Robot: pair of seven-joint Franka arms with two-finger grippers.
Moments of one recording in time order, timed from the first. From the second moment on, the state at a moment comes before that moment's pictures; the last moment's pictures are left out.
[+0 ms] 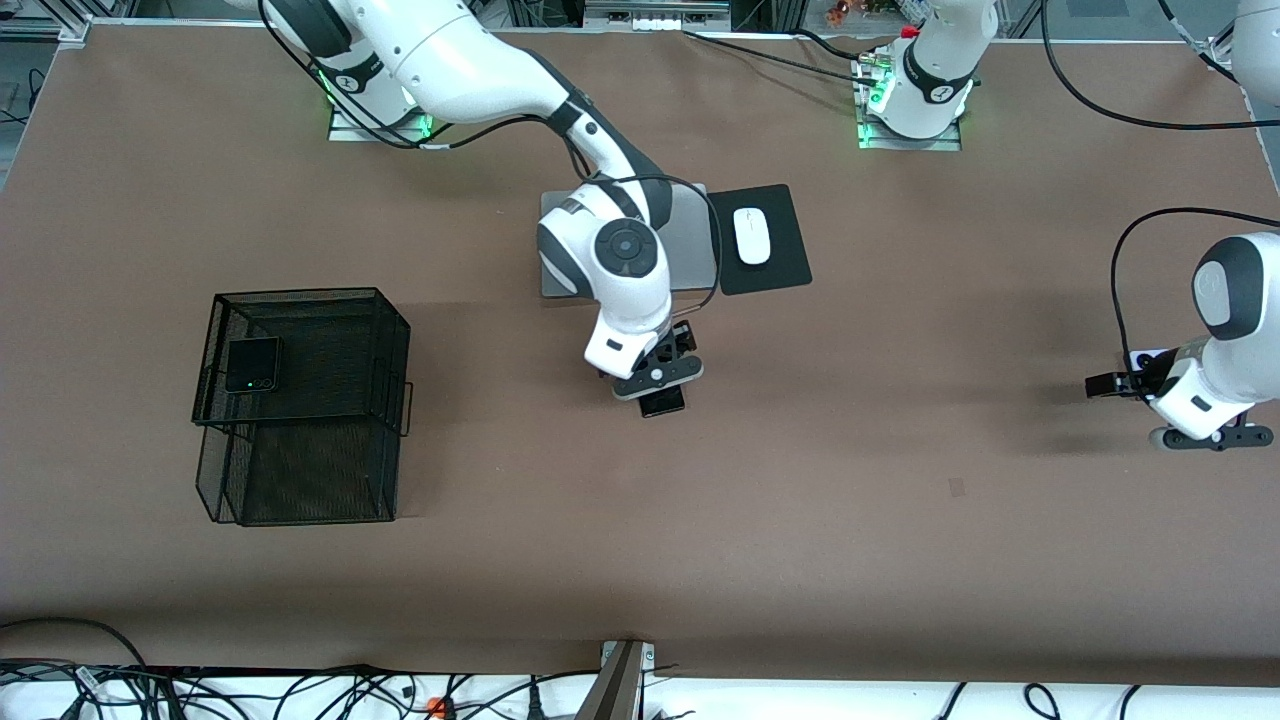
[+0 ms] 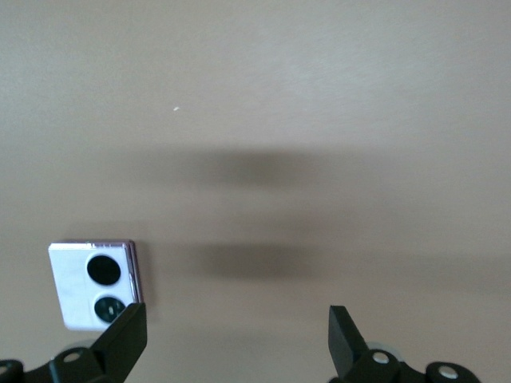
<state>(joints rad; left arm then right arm) 0.52 0.50 -0.24 -1.79 0.27 2.18 0.10 0.75 0.90 0.04 -1.23 -0.07 2.23 0.51</state>
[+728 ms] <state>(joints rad) 0.77 0.59 -0.24 -1.91 0.27 2.52 0.44 0.76 0.94 0.05 -1.26 -0.09 2.24 0.63</state>
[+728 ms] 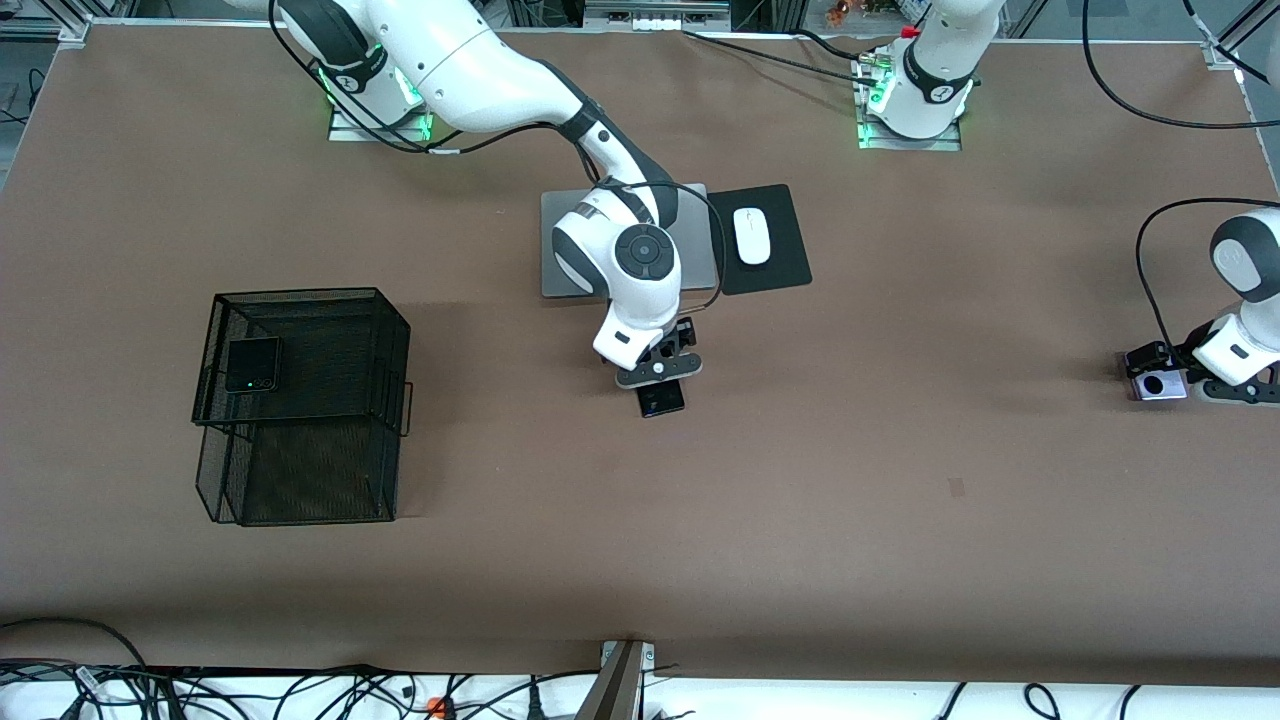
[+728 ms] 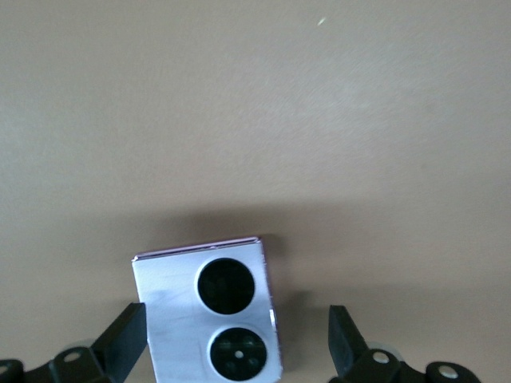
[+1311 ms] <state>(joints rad) 0.79 0.66 -0.24 -1.85 0.27 2.52 0.47 0.76 0.97 0.06 -1.26 -0.11 2.27 0.66</state>
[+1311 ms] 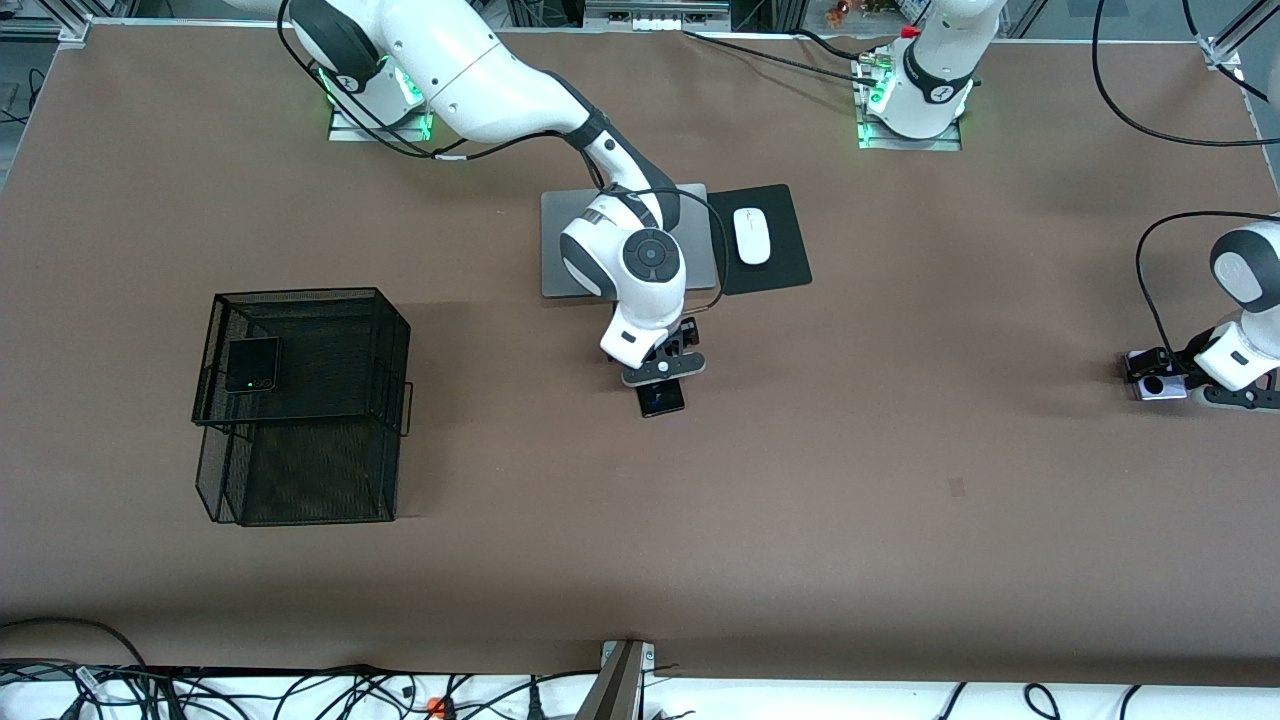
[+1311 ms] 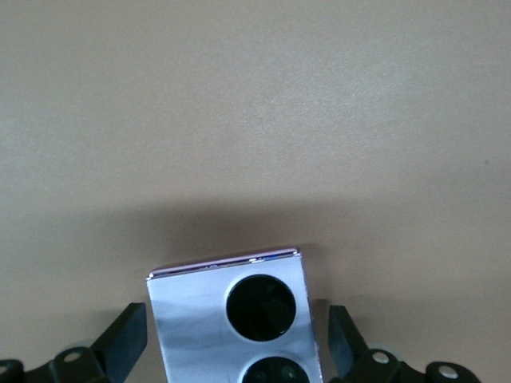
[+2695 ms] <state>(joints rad) 0.64 0.63 -0.28 -1.59 0.27 2.09 0.46 0.67 0.67 0.06 -1.21 -0.11 1.88 0.67</state>
